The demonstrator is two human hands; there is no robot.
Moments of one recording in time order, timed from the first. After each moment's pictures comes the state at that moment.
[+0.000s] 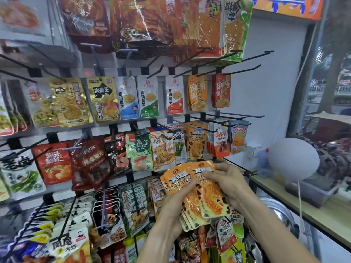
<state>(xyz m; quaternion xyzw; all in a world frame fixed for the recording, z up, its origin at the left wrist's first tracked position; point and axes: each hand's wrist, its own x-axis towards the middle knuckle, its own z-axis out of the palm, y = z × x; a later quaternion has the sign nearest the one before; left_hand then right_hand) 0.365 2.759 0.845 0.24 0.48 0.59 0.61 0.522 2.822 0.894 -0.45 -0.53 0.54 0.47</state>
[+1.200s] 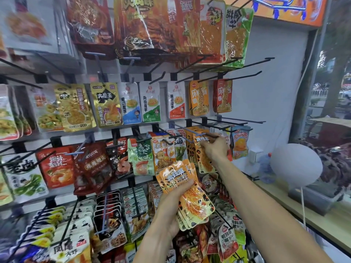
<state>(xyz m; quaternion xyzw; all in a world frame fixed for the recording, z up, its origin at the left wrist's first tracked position) 0.346 2.777 0.841 0.30 0.44 0.61 0.59 0.469 2.927 0.950 -0.51 -0.55 0.34 0.57</state>
